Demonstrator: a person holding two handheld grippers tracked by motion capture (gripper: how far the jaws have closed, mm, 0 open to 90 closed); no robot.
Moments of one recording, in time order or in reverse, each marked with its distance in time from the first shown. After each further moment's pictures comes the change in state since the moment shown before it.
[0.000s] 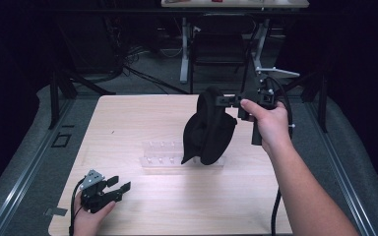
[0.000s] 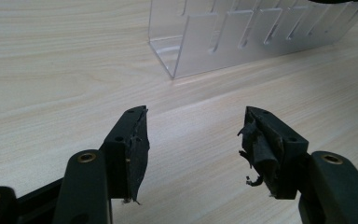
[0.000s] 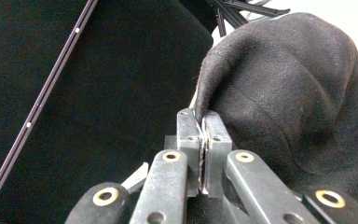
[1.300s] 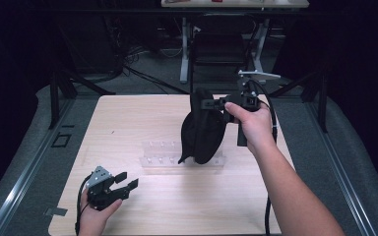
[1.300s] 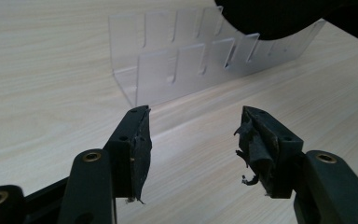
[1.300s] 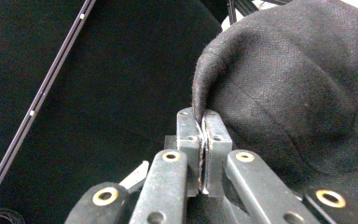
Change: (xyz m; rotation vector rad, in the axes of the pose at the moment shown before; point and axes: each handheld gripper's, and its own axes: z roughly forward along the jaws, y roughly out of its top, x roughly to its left) left arm -0.026 0.022 0.003 -0.052 -0.068 0.050; right arm 0.004 -0.006 0.034 0.040 0.037 -0.025
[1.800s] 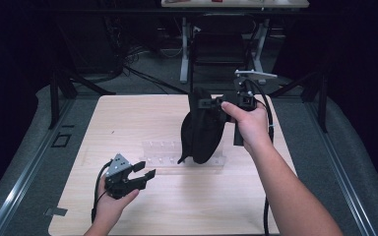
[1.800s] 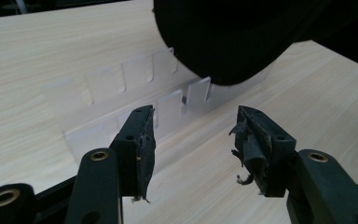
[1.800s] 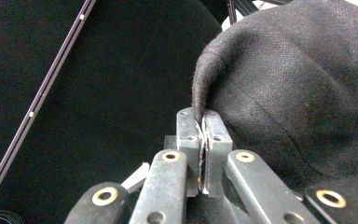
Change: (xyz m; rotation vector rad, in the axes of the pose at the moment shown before) left arm -0.036 0.043 0.030 -0.024 -0.067 0.107; right arm 0.003 0.001 0.007 -0.007 -0.001 0.000
